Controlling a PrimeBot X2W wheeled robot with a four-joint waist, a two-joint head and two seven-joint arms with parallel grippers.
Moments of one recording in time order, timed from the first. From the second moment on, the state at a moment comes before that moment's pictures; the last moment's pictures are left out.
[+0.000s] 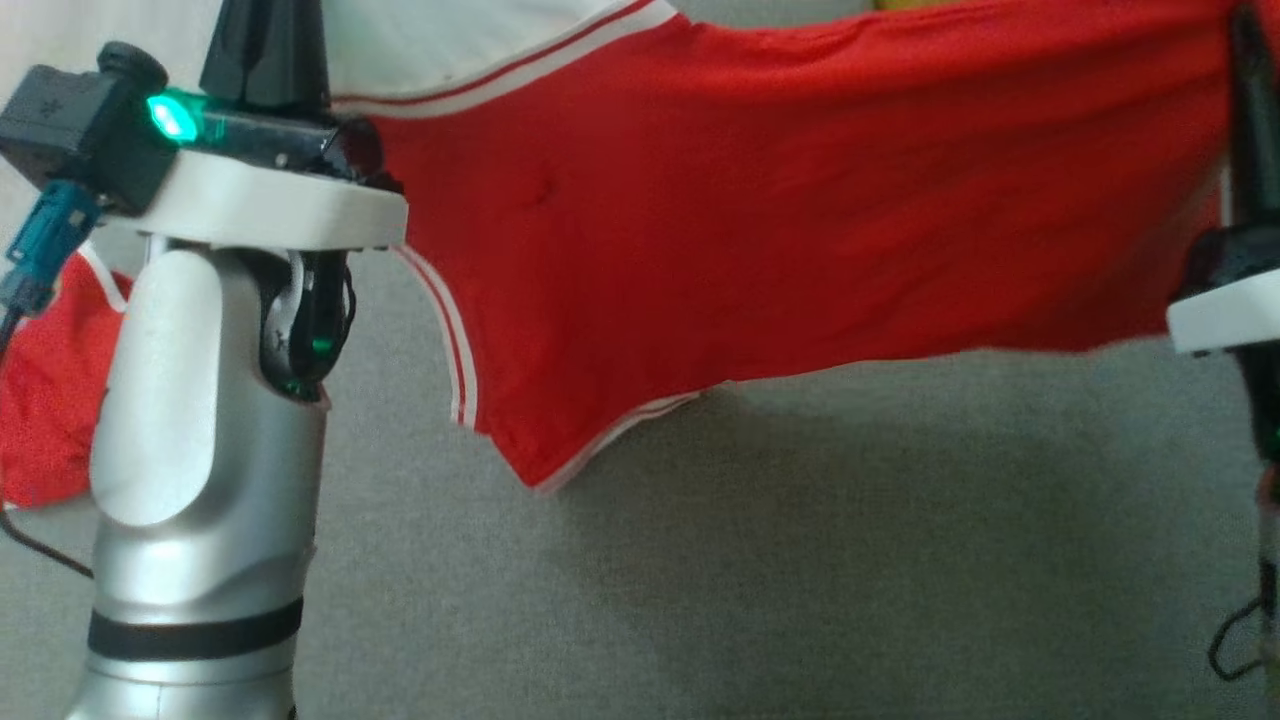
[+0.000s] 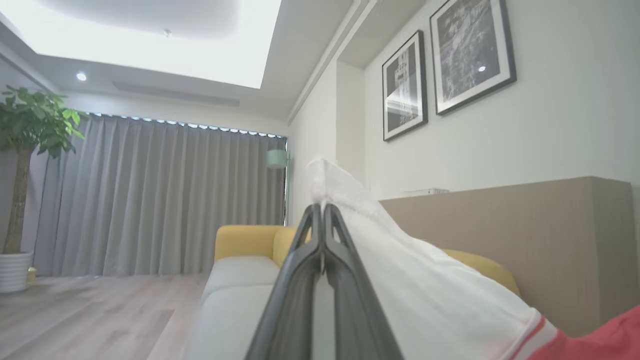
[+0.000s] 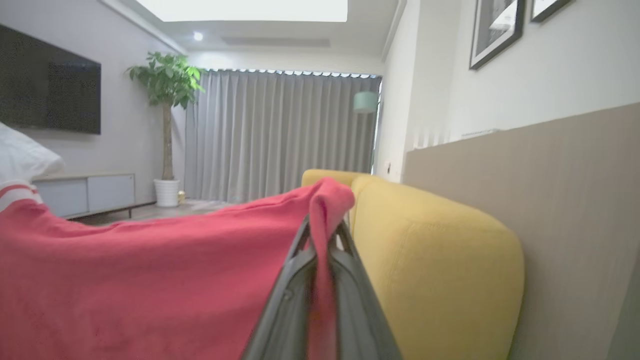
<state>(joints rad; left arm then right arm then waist) -0.66 0.06 -0.14 0.18 -0.23 -0.09 -0.26 -0.37 -0.26 -0.03 -0.20 0.26 0.12 0.20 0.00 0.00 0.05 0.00</state>
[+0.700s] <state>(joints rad) -0.79 0.06 -0.16 0.23 -0.26 -0.09 -0.18 -0.43 -0.23 -0.05 -0.12 0.34 0.12 0.25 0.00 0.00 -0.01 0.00</state>
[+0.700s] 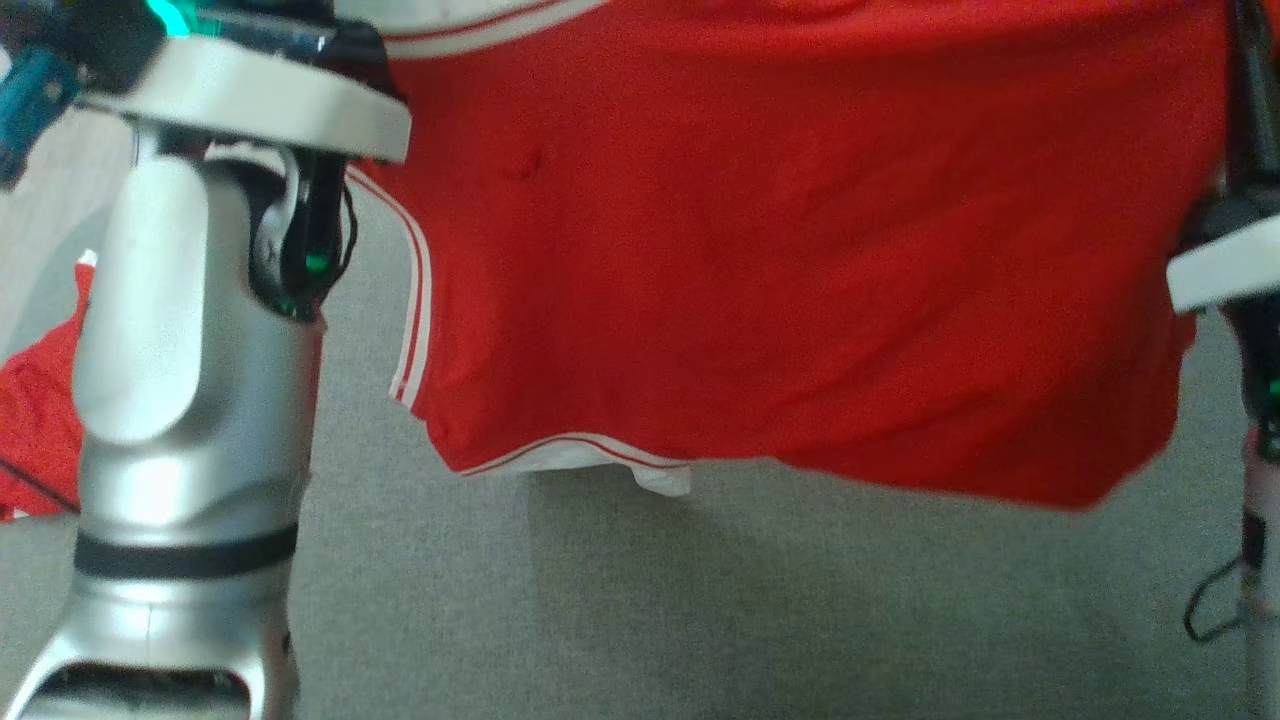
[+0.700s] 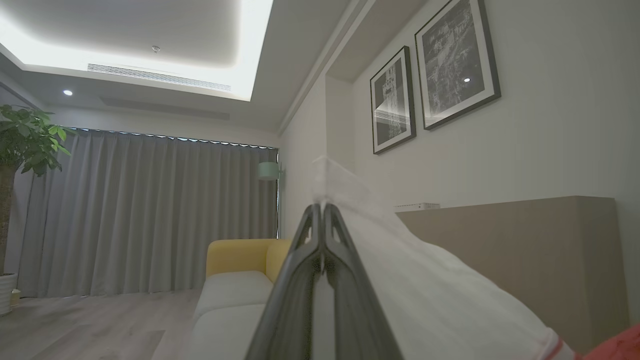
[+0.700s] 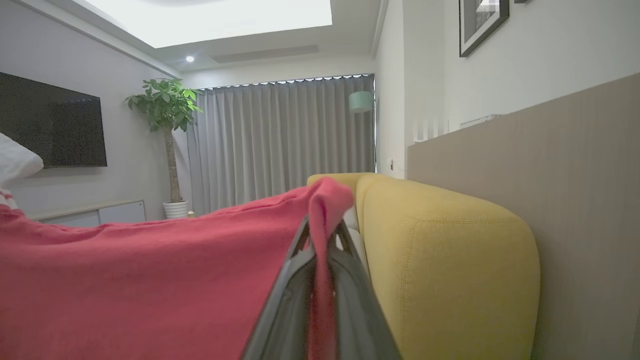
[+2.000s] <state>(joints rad) -1.26 0.02 -0.12 1.05 -0.26 -0.11 -0.26 -1.29 -0.11 0.38 1.18 0.50 0.12 -0.21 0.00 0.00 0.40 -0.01</state>
